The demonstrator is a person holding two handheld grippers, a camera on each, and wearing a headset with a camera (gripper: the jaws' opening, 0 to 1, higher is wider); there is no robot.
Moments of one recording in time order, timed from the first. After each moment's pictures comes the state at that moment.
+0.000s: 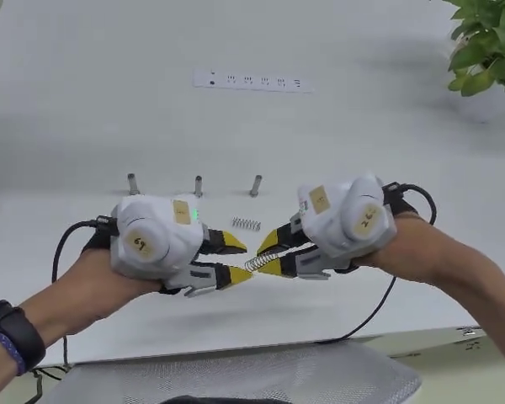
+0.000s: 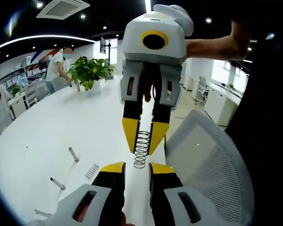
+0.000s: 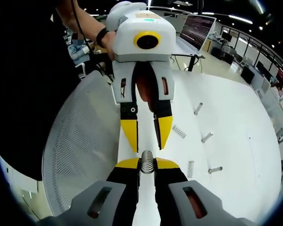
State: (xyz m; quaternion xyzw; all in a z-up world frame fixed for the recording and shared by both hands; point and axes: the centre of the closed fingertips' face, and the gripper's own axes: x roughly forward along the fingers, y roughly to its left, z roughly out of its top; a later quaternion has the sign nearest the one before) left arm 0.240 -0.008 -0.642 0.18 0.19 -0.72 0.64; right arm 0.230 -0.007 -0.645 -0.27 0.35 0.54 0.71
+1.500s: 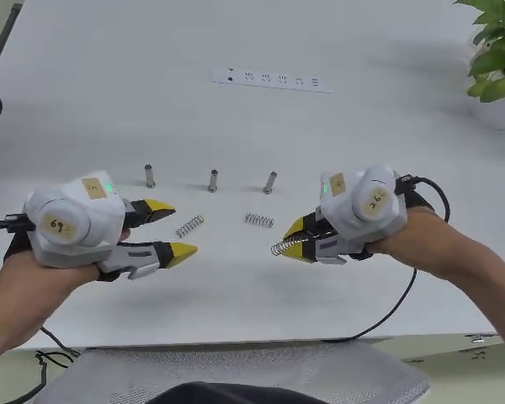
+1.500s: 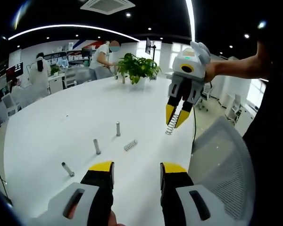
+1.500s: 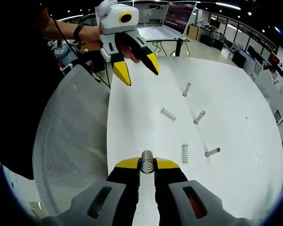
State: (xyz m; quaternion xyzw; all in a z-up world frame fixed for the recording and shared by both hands) left arm 0.302 0.084 -0.642 0.12 0.24 -0.58 0.77; right arm 0.254 -0.039 -0.670 -0.26 0.40 0.49 0.73
